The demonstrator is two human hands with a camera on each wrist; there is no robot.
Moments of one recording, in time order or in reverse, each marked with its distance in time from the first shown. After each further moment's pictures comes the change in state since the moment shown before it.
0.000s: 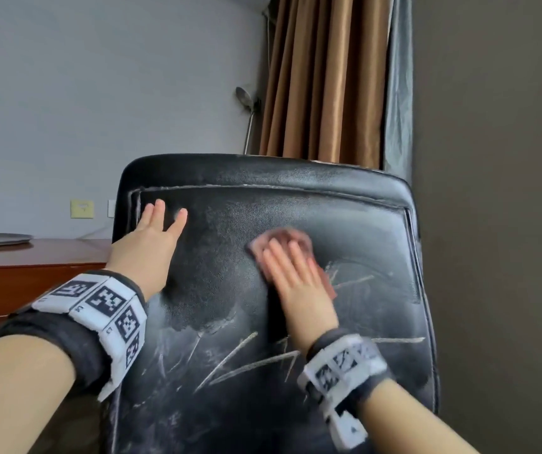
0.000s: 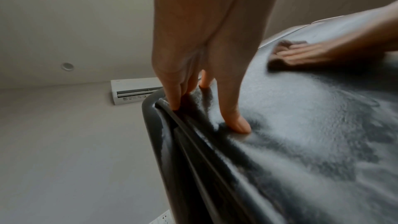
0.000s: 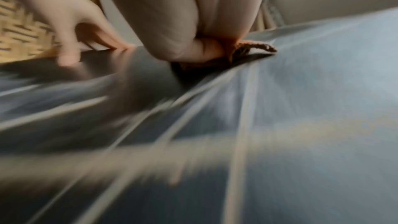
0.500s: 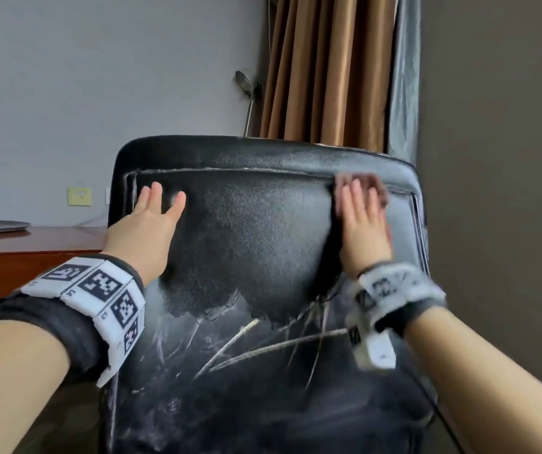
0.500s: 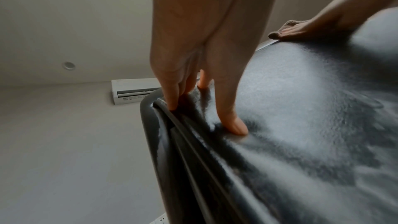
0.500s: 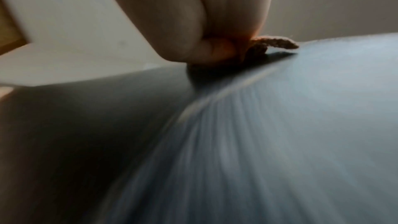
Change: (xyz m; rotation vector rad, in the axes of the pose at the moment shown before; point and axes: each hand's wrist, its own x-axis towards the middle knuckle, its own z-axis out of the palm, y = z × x) left_hand 0.006 0.001 0.007 -0.006 0.010 -0.024; right_hand 0.036 0.082 -0.031 -0.027 -0.170 0.421
